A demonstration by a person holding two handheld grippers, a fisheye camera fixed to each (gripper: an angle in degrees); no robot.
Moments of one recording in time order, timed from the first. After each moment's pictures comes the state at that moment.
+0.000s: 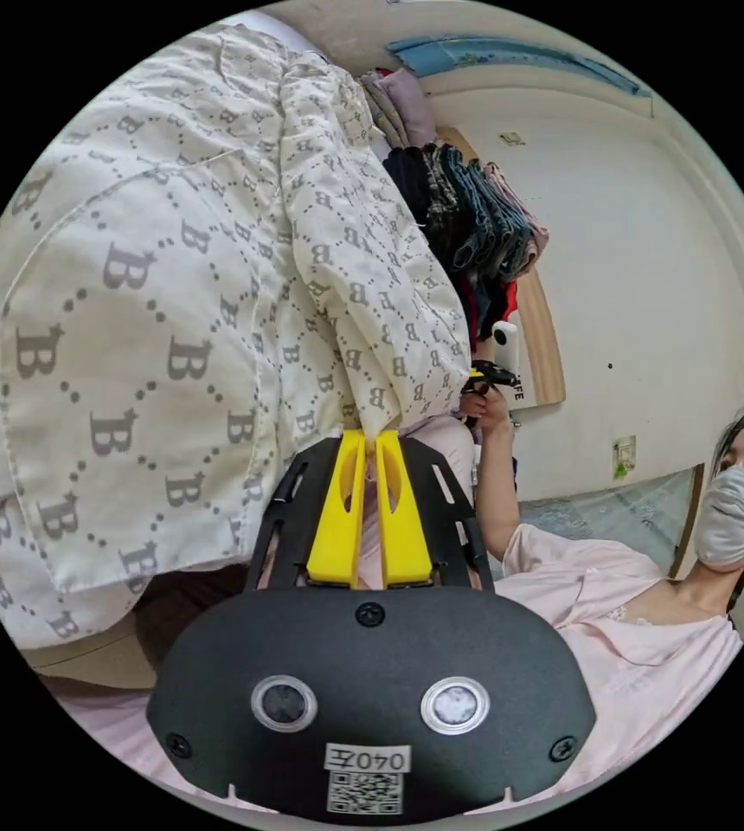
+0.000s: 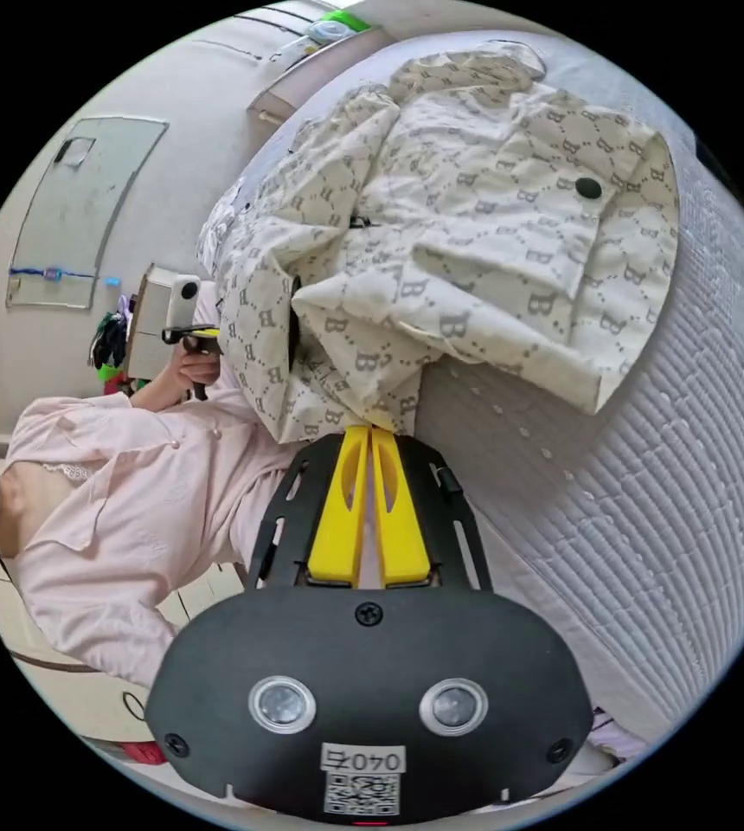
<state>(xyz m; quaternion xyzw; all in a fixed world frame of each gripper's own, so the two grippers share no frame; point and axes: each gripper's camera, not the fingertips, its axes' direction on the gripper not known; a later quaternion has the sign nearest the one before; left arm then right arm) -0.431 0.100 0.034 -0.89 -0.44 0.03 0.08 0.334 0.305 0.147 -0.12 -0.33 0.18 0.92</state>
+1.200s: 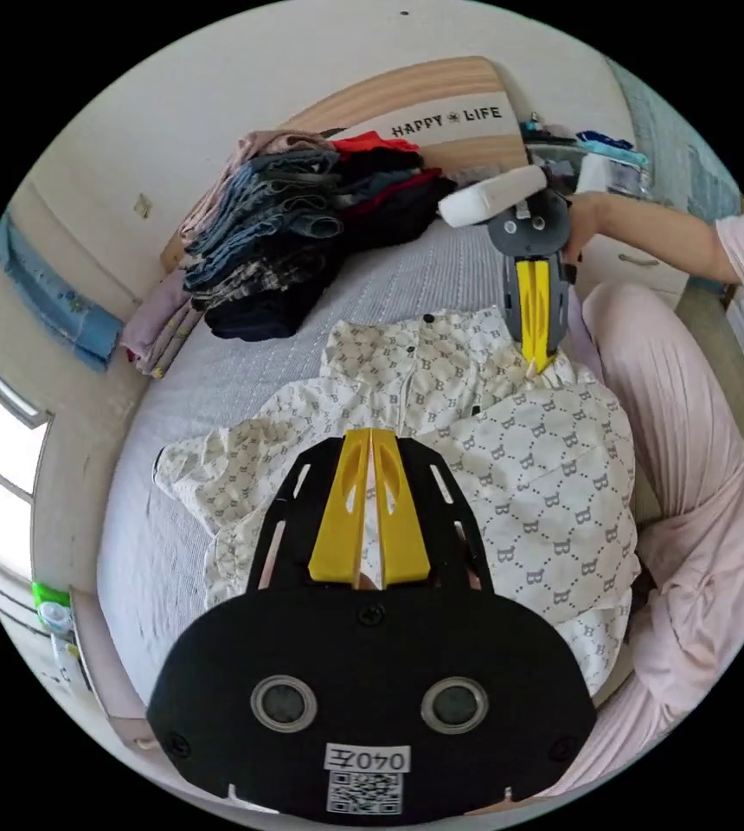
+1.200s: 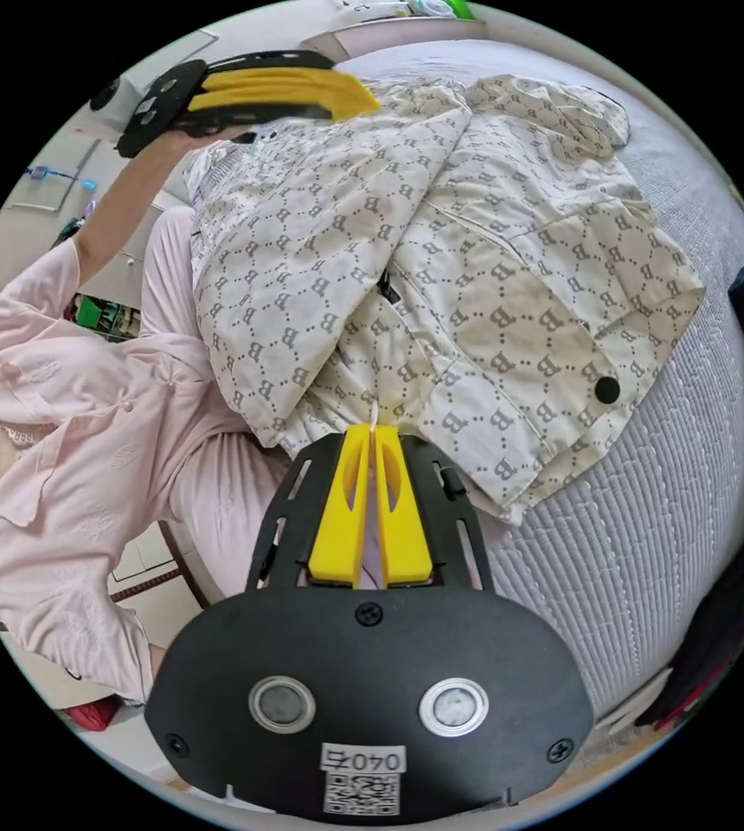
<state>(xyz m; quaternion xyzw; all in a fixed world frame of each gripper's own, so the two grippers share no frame) -0.344 0.382 -0.107 -0.88 0.20 0.38 -0.21 0.340 0.189 0.117 -0.18 -0.23 0.05 0.96</state>
